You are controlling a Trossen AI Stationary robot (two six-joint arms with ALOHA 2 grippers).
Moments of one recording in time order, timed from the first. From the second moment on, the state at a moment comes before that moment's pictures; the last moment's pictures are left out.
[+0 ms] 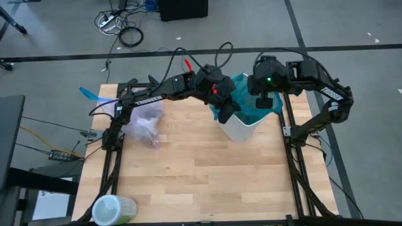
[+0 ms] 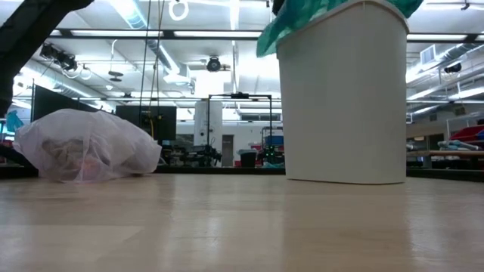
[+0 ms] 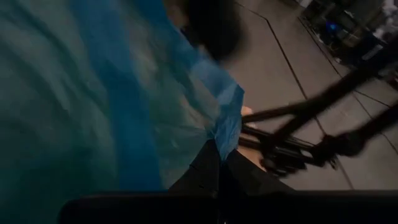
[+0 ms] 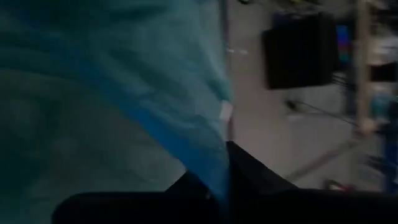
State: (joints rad) left arm 0.14 2.07 2.35 -0.70 0.31 -0.33; right arm -0.14 1.44 2.00 -1.43 0.62 -0.44
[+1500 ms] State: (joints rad) left arm 0.03 1.89 2.35 -1.07 0.13 -0.38; right arm -0.47 1.27 2.00 -1.57 0.45 -0.22
